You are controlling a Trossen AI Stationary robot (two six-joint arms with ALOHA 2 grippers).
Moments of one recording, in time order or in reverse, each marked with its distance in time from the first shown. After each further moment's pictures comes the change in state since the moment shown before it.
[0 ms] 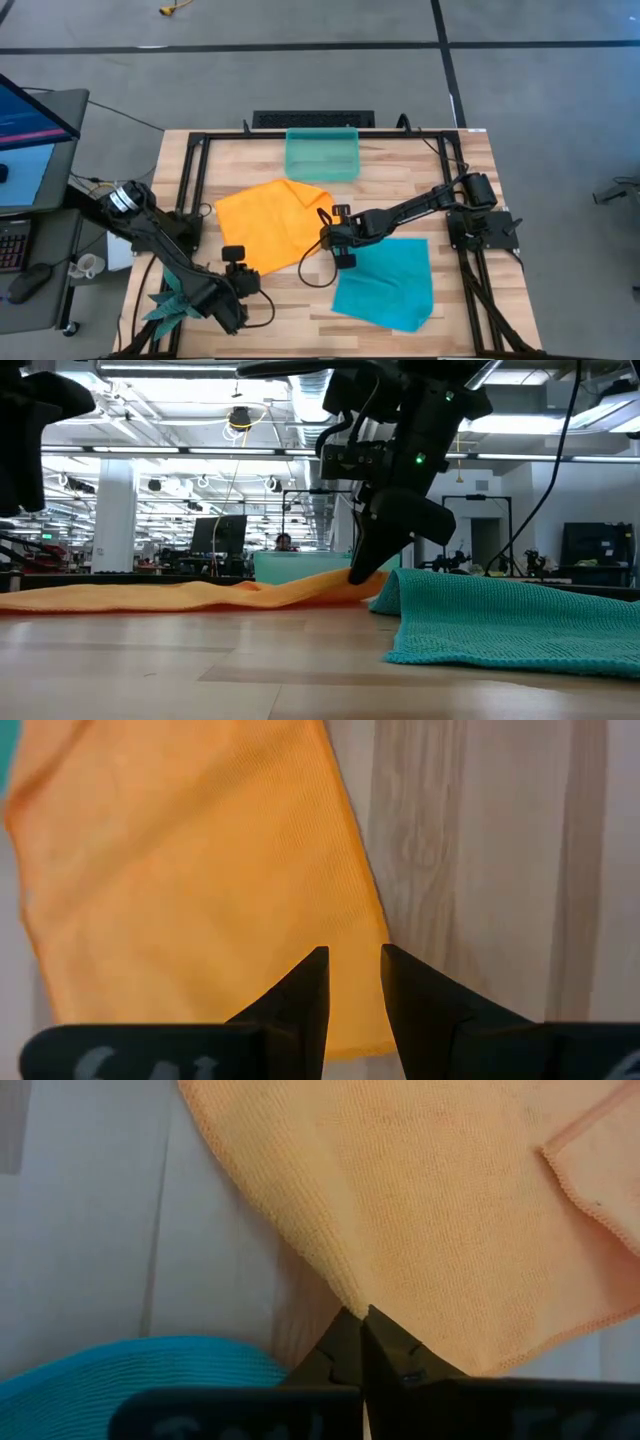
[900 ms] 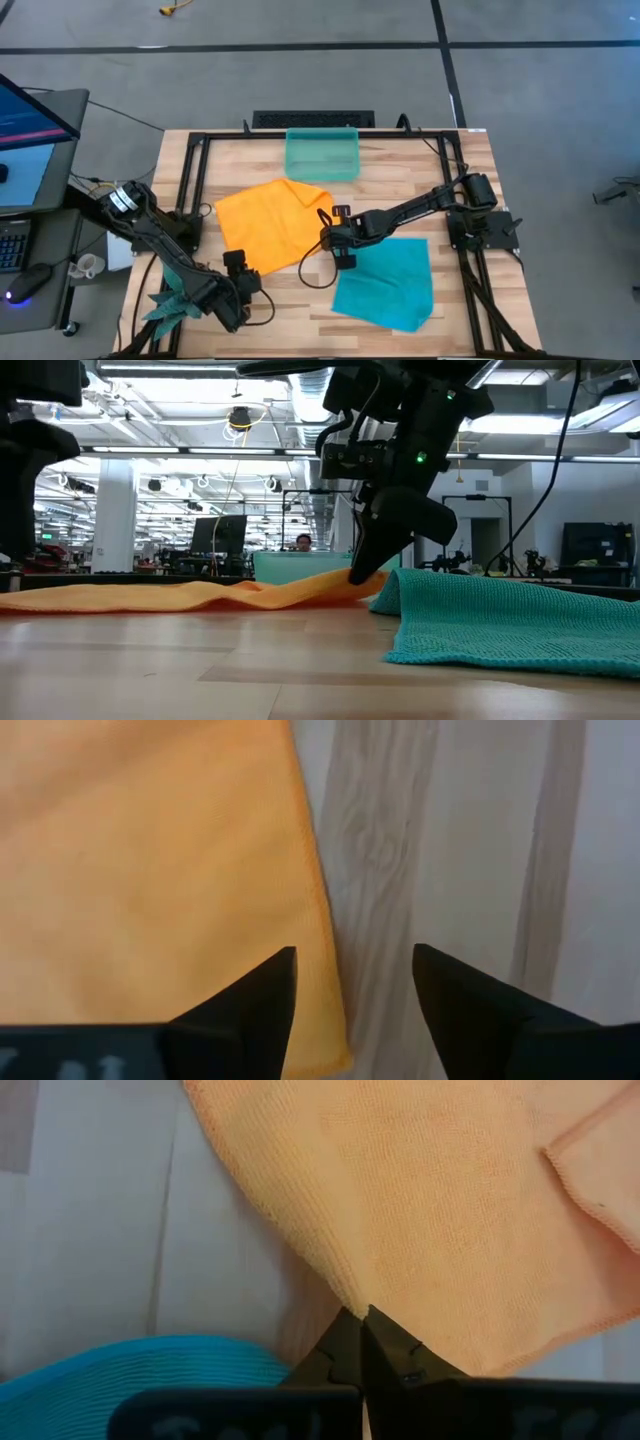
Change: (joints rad) left arm -0.001 -0.001 -0.137 0.243 0.037 -0.069; right arm 0.006 0.000 0.000 0.000 0.000 0.006
